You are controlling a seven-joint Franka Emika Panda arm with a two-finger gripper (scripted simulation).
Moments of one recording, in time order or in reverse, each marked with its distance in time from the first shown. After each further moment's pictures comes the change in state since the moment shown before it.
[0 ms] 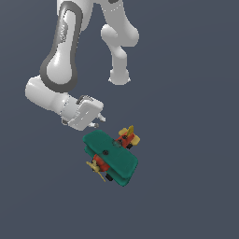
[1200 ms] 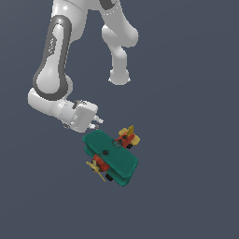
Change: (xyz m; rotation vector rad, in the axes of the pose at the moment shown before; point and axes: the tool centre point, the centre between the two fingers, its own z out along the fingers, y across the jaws) arm -0.002 0.021 0.005 0.155 0.051 0.049
